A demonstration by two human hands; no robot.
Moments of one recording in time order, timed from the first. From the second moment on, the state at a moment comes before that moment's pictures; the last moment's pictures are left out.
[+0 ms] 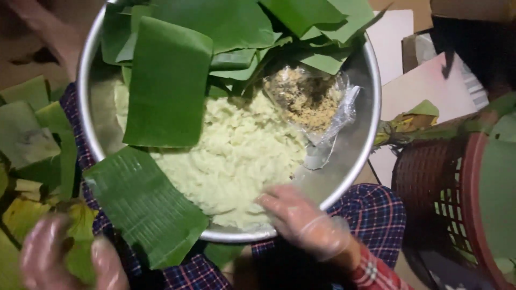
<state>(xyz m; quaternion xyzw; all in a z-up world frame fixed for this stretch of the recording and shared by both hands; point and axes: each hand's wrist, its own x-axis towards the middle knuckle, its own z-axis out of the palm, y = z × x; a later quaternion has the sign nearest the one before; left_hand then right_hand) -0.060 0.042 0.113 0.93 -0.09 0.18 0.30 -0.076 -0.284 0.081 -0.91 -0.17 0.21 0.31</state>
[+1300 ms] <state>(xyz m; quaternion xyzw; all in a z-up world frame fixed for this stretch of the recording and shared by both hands) -0.043 -0.104 0.079 0.36 0.20 -0.31 0.85 -0.049 -0.272 0.110 -0.83 -0.09 0.17 0.52</state>
